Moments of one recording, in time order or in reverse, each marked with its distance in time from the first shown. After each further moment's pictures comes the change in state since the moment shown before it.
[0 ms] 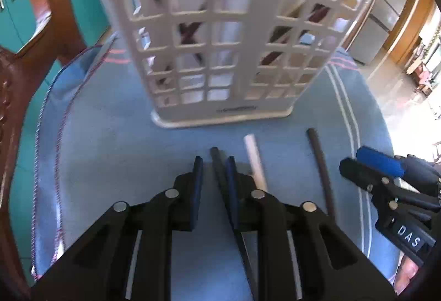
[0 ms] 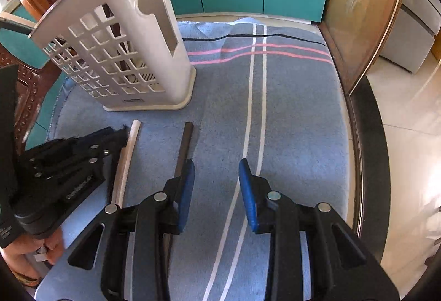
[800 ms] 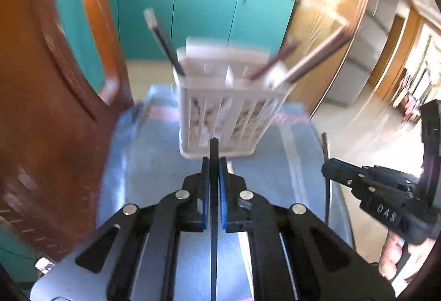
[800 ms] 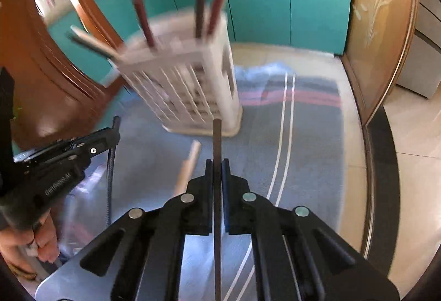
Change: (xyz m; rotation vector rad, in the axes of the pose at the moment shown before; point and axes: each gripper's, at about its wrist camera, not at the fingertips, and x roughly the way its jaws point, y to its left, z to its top) left arm -0.172 0.004 -0.035 -0.042 -0.314 -0.061; right arm -0.096 0.014 -0.010 -0.052 -0.200 0.171
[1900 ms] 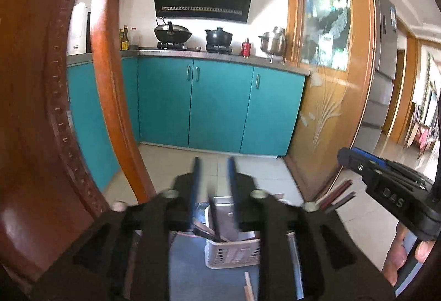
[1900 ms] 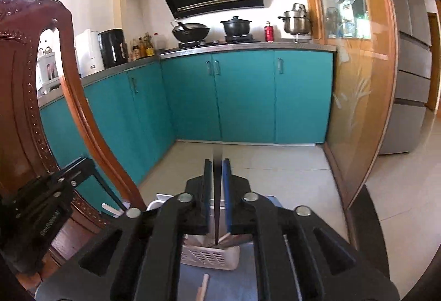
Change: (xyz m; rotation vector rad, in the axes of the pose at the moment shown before) left arm -0.039 0.016 0.113 -0.001 -0.374 0.094; right arm -0.057 0.034 0.130 -0.032 -0.423 -0.151
